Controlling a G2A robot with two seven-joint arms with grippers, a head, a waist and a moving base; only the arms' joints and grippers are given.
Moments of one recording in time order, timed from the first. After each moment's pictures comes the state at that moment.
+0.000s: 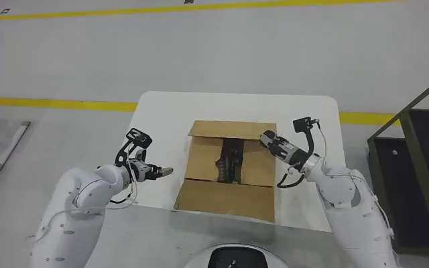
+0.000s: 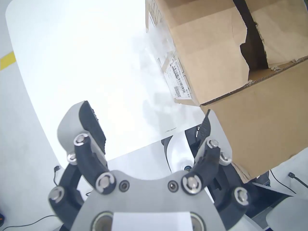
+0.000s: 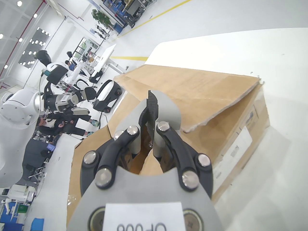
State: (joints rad) left arm 1.18 -1.10 -1.47 -1.80 0.84 -0.32 -1.08; right arm -1.17 -1.18 1.42 -1.61 -0.45 -0.33 0.60
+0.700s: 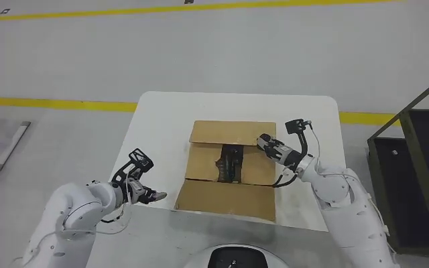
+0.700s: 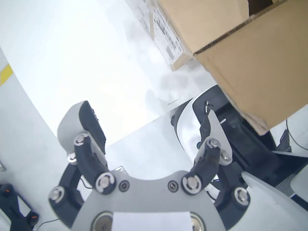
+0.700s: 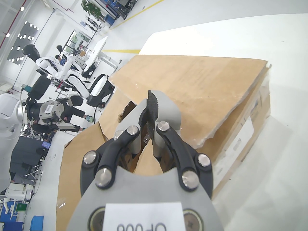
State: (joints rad) left arm 1.37 -1.06 -1.56 -1.91 0.89 -0.56 -1.15; right arm -1.14 -1.18 1.37 -1.58 -0.46 -0.29 0.62
